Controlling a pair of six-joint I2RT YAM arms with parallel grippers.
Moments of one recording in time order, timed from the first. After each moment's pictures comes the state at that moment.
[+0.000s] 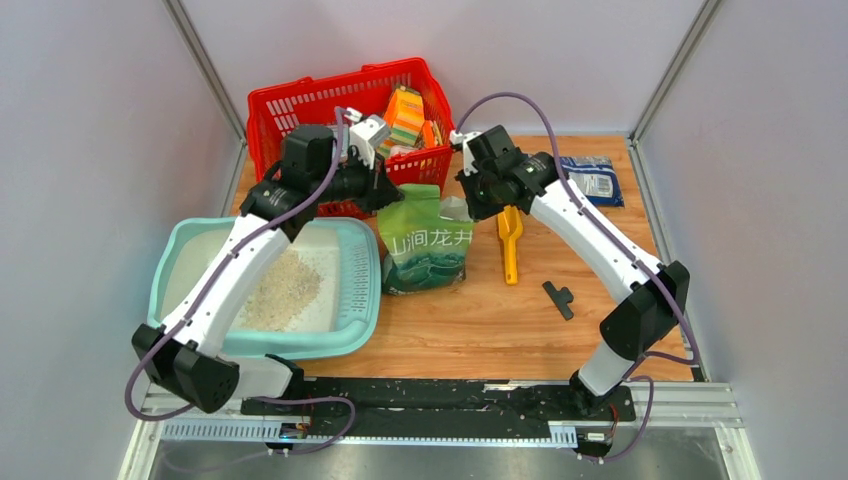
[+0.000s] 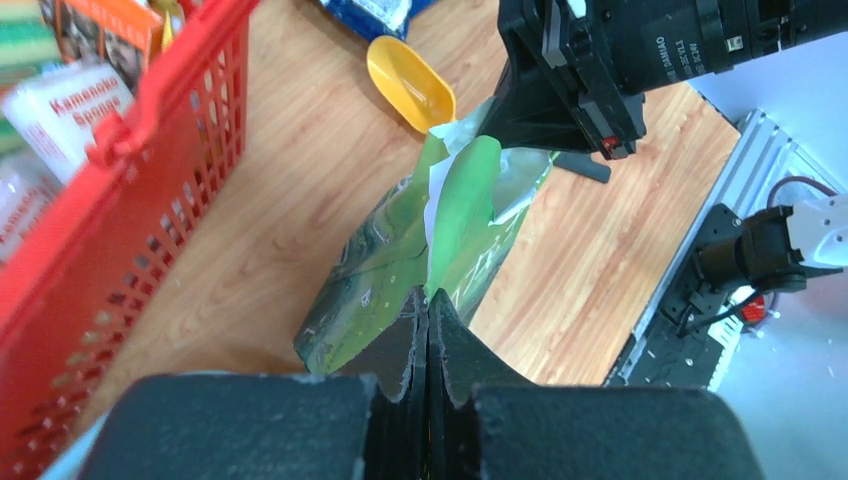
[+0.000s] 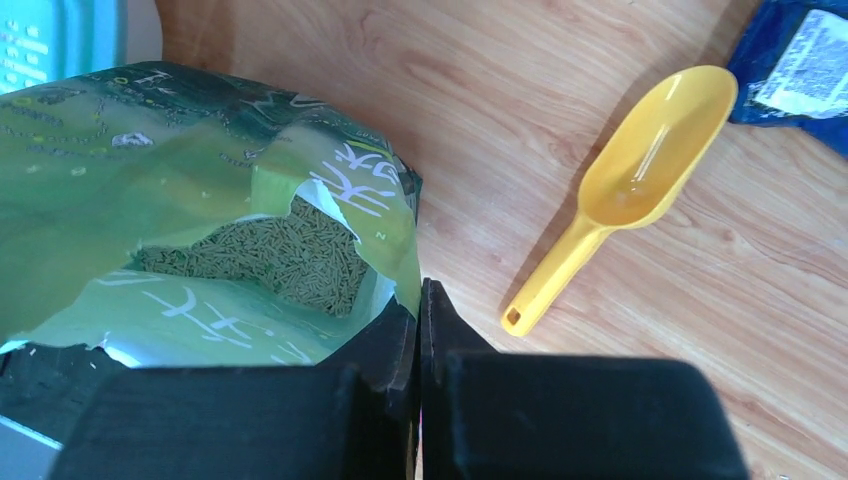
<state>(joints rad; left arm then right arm) -0.43 1.27 1.39 -0.56 0.54 -0.05 0.62 1.66 1.69 -0.96 0.02 0.12</state>
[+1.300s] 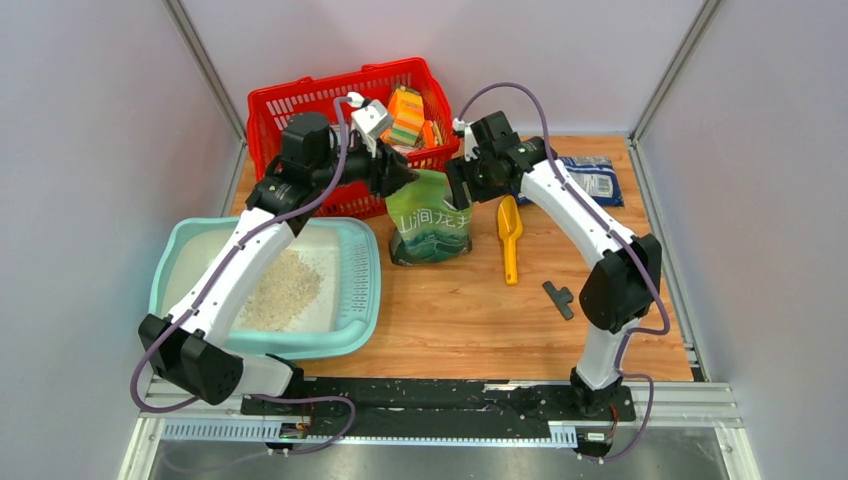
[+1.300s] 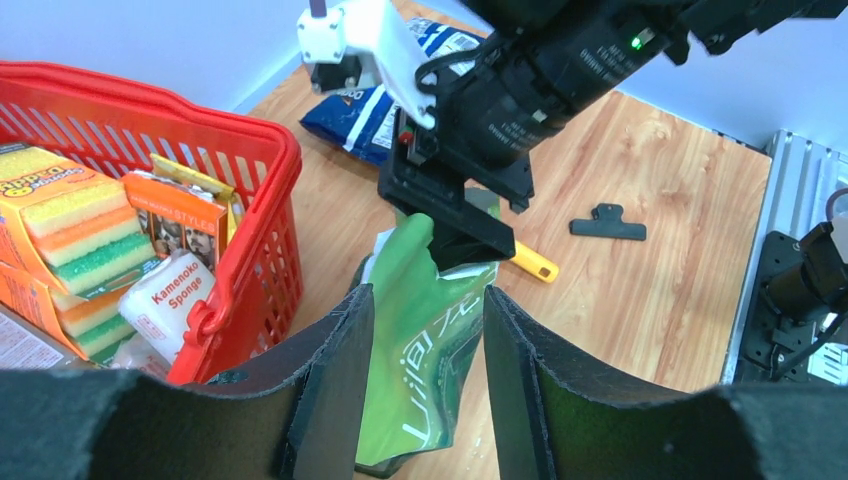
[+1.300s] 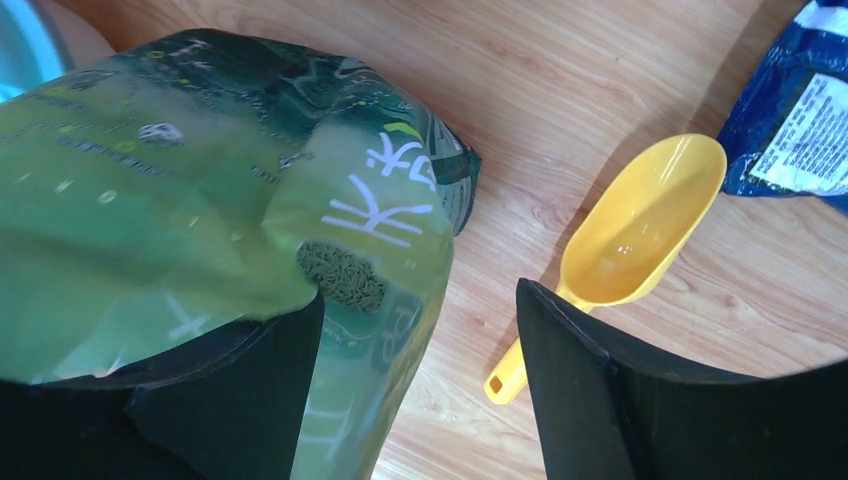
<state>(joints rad) -0.42 1.35 1.43 -0.30 0.65 0.08 0.50 1.82 1.81 -0.90 -0.09 0.08</state>
